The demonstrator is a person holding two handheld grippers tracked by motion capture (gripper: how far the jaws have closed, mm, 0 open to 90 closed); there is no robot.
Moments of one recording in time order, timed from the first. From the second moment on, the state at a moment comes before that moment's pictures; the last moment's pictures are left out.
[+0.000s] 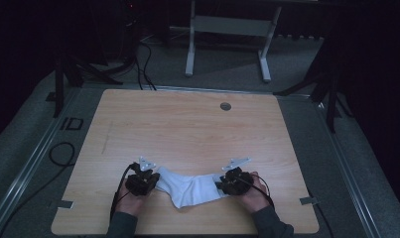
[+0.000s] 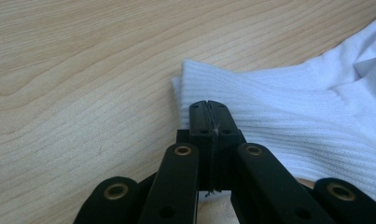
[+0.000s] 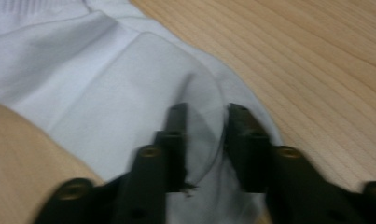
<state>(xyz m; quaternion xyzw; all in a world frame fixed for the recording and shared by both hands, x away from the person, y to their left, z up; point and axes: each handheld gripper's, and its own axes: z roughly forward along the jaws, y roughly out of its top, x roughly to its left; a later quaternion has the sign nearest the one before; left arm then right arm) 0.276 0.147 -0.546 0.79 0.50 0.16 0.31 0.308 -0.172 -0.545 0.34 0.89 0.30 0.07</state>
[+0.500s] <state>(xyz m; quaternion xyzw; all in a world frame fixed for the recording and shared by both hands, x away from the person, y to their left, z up) 0.277 0.147 -0.546 0.79 0.50 0.16 0.31 0.304 -0.186 -0.530 0.34 0.89 0.31 0.09</state>
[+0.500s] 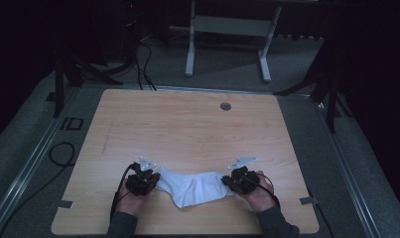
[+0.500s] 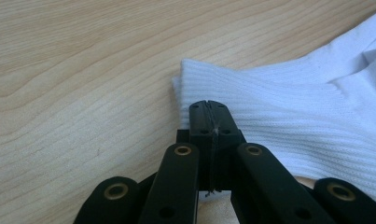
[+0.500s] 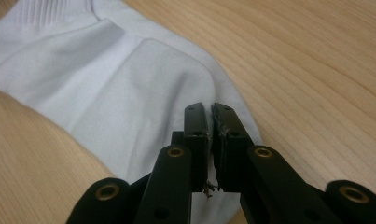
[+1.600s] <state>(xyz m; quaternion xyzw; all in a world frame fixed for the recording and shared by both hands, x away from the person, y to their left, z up) 0.277 0.148 -0.547 0.79 0.50 0.15 0.32 0.306 -0.231 -0.502 0.38 0.85 0.35 0.11</state>
